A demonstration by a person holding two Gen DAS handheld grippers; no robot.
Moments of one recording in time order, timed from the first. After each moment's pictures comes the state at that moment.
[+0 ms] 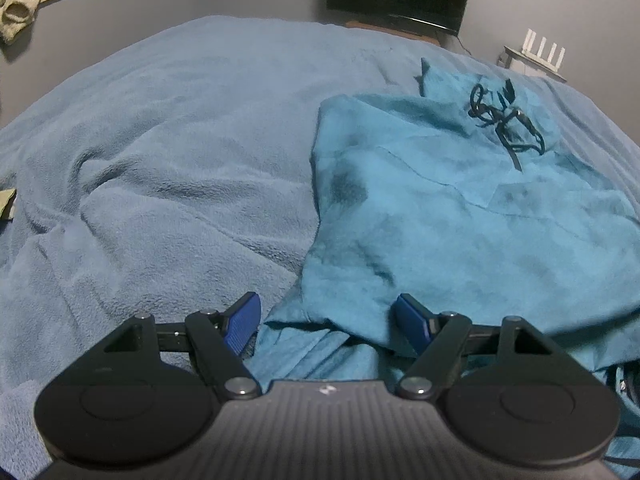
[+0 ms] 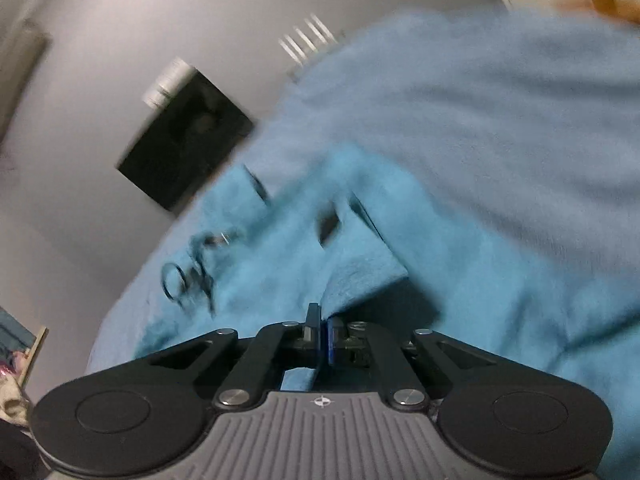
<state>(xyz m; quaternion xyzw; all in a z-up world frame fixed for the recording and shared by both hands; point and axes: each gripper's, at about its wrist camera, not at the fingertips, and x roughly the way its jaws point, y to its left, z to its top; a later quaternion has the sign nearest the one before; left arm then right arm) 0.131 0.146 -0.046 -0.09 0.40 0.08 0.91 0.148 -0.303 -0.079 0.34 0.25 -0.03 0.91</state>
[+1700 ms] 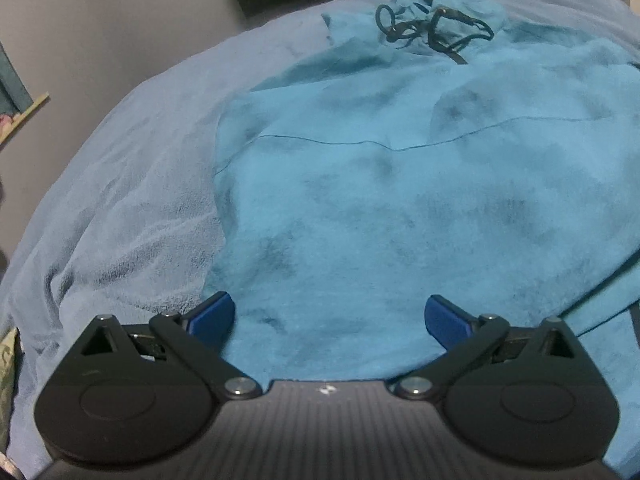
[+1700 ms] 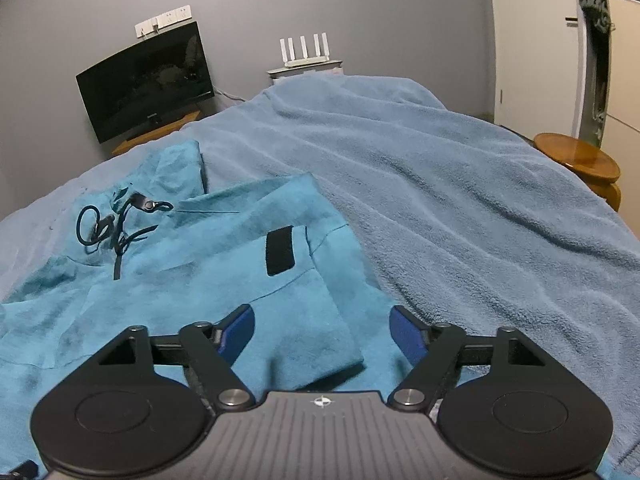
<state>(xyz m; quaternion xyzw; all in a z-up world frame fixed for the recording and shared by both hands) 0.181 0.044 -0.087 0.14 0.43 0.07 0.89 0.143 -0.286 -0.033 0.13 0.31 -0.14 0.93</state>
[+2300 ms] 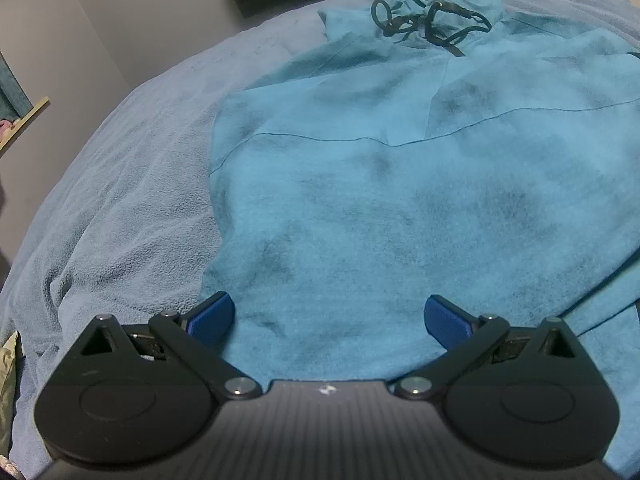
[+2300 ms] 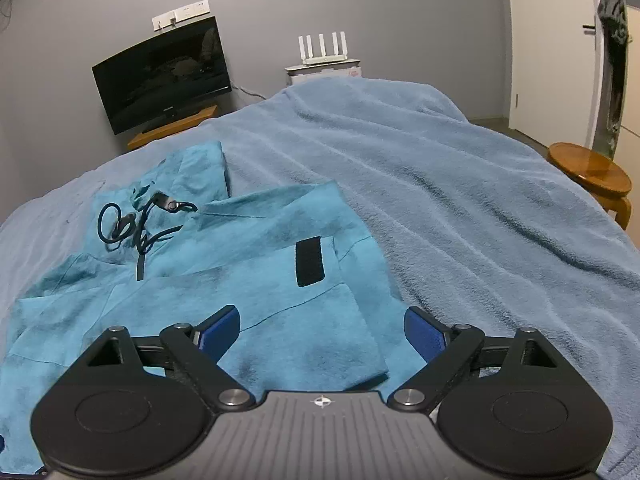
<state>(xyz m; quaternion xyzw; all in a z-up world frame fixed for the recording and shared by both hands) 0.184 0.045 -0.090 0.15 0.43 0.07 0.89 0.146 -0.275 -0.010 0.12 0.32 -0.12 0.93</state>
